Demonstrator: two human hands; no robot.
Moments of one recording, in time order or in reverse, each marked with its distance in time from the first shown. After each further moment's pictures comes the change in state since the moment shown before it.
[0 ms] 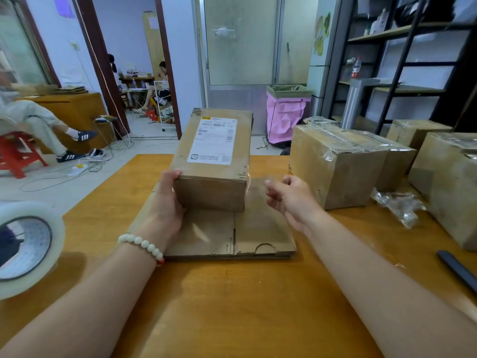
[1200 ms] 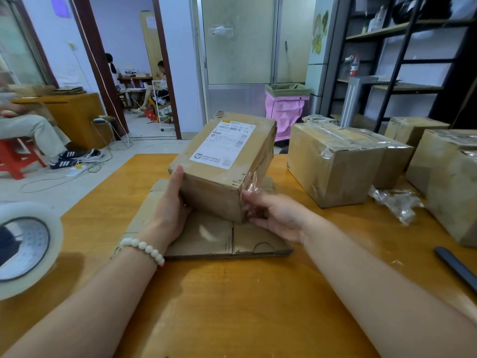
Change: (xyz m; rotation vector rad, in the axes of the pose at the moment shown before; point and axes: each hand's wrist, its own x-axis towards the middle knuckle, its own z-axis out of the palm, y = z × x) left_hand -0.008 -0.003 0.005 0.043 -0.033 -0.031; right_hand -0.018 0.003 0.011 -0.043 -0.282 0.226
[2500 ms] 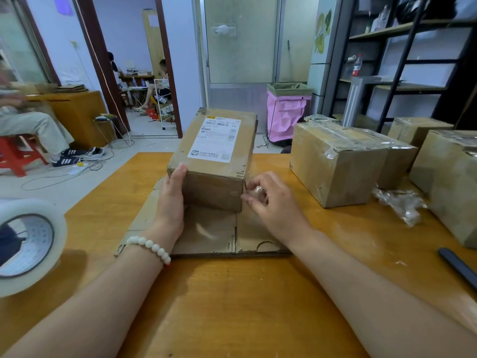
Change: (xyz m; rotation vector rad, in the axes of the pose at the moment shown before) left_hand 0.001 -0.001 0.002 0.114 0.204 0.132; right_hand 0.004 0.014 0.006 -0.960 0.310 -0.845
